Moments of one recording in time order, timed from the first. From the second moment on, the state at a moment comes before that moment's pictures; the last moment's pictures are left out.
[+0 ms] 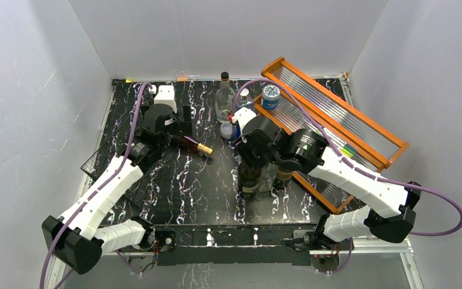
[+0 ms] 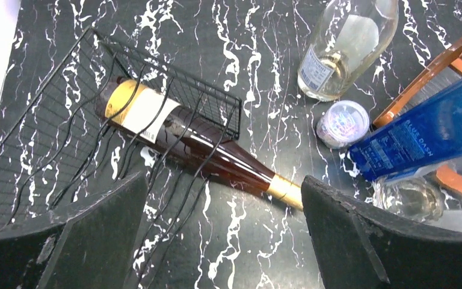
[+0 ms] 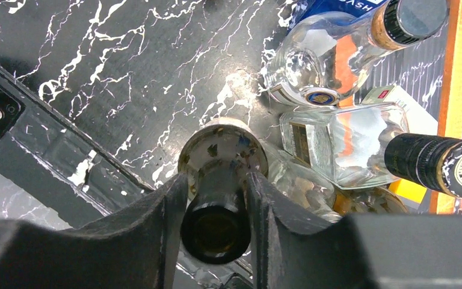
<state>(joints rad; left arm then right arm) -0.54 1.09 1.07 -0.46 -0.47 -0.21 1.10 1.31 1.52 -1.03 0.25 0.24</state>
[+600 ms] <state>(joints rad) -0.51 0.99 0.99 -0.54 -0.29 -0.30 1.10 1.33 1.55 -1.03 0.24 0.25</state>
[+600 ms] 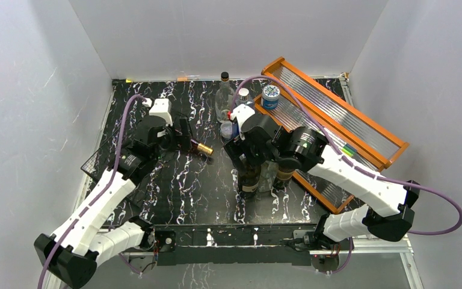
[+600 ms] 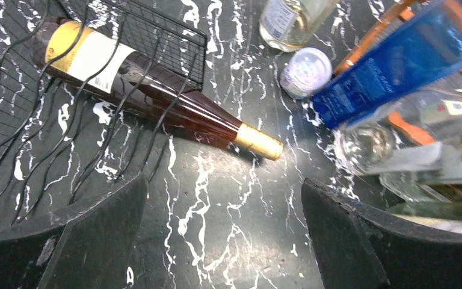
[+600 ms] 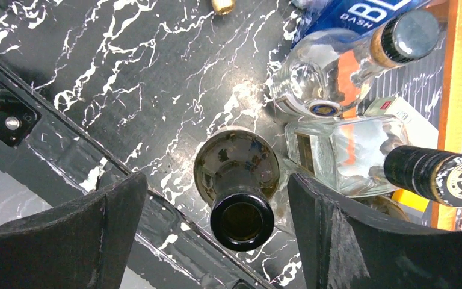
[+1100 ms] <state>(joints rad) -0.51 1.03 1.55 -0.70 -0.18 -0.29 1.06 1.35 1.90 -0.98 0.55 0.18</state>
